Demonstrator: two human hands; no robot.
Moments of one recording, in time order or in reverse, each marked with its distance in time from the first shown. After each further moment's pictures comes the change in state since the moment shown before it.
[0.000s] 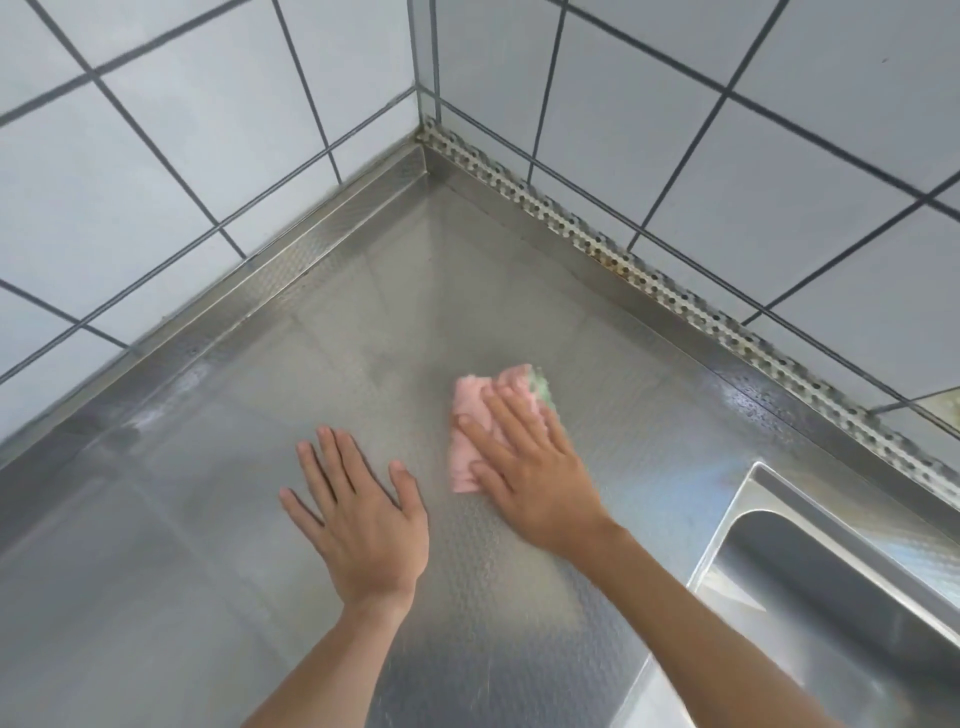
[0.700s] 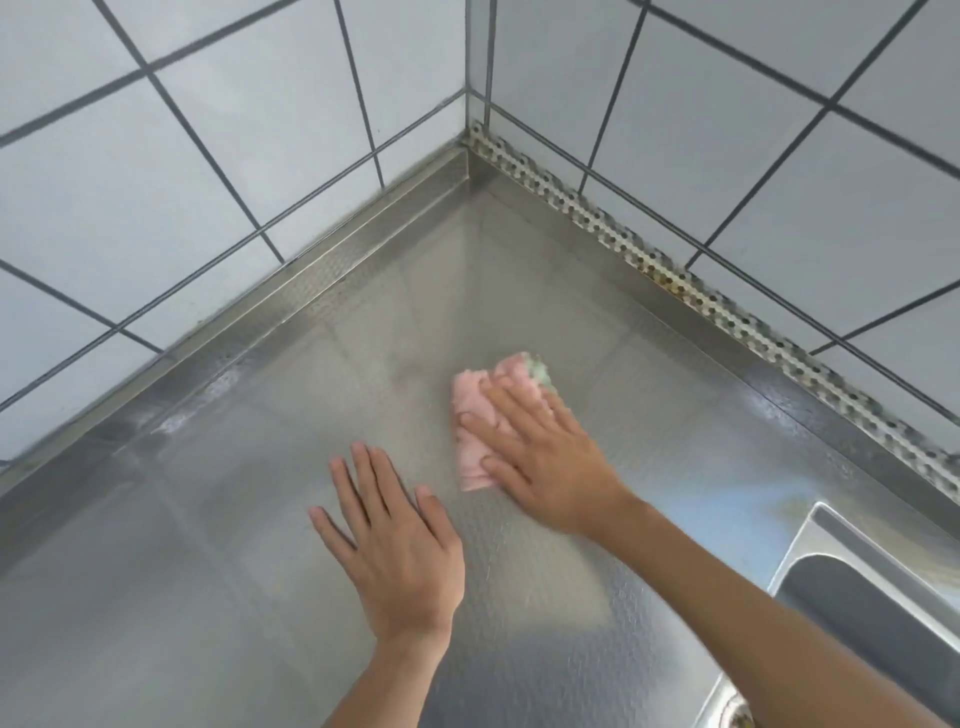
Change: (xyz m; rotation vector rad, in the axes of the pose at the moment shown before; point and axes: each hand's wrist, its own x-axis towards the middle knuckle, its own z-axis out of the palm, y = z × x) left_hand 0.001 0.004 -0.005 -0.008 -0.040 -0.004; right_hand 0.055 0.006 -0.001 -0.023 -0.048 -0.187
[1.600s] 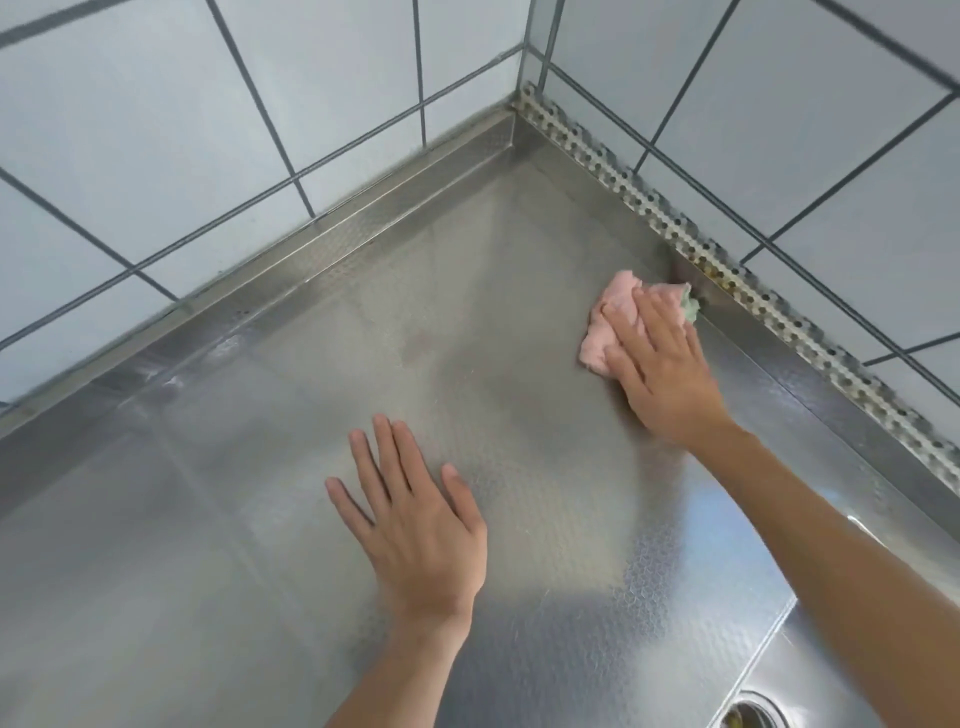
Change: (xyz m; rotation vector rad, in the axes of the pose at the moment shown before) left_hand 0.000 -0.001 0.001 -0.008 -0.007 0.015; right_hand 0.018 0.086 -0.037 0.035 0.077 0.409
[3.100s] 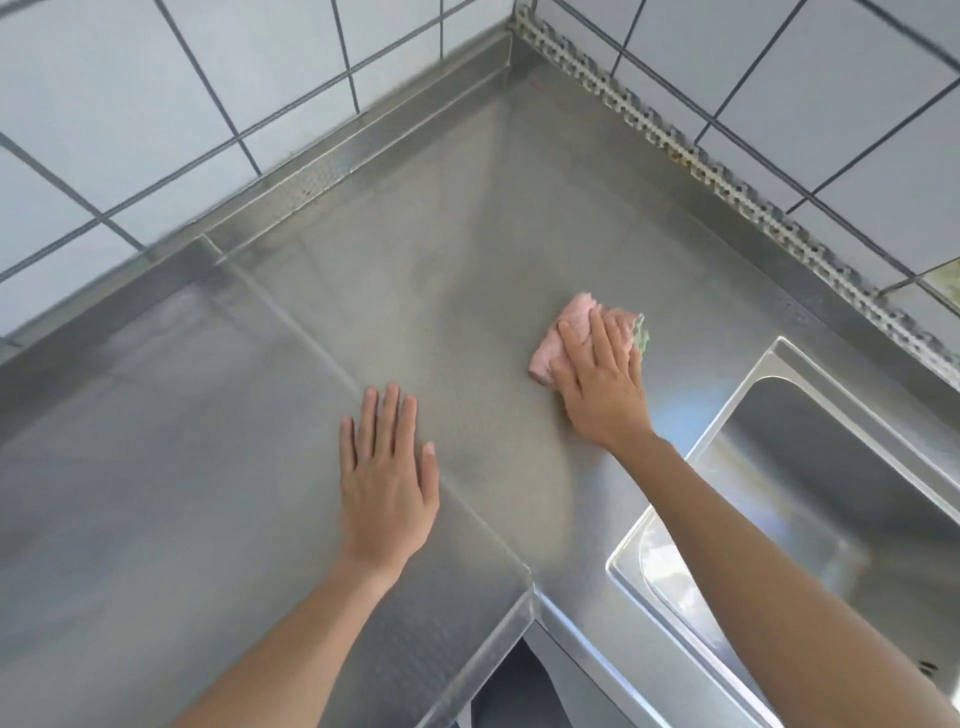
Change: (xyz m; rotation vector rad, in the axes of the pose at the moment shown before) left_hand -0.105 -0.156 -0.046 -0.022 -0.071 0.404; right_hand -0.196 -0.118 0.042 0.075 -0.055 0.178
